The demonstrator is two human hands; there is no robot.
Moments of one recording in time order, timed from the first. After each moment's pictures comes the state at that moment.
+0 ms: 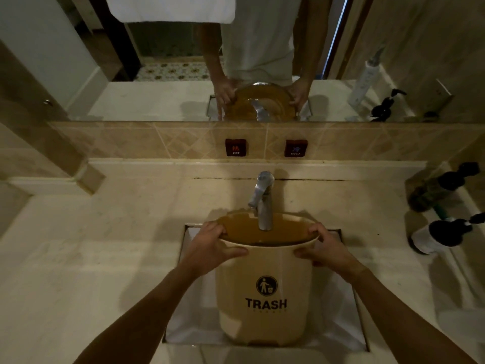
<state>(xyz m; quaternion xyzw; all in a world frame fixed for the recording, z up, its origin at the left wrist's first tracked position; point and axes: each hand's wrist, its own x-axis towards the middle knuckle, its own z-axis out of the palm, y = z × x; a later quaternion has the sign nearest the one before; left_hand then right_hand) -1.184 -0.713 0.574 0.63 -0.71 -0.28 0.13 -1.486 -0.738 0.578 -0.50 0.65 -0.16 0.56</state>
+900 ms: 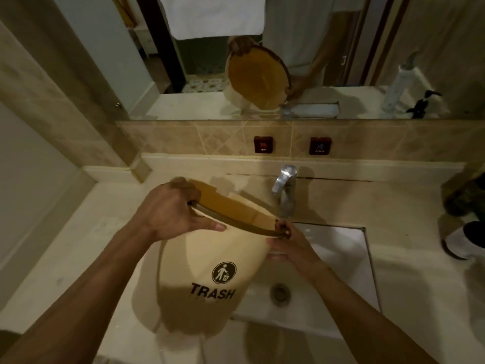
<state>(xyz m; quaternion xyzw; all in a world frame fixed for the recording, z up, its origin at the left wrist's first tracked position) -1.126 -0.656 0.737 0.61 -0.78 -0.02 0.12 -1.386 -0.685 0.594 -0.41 0.45 -0.30 0.73</state>
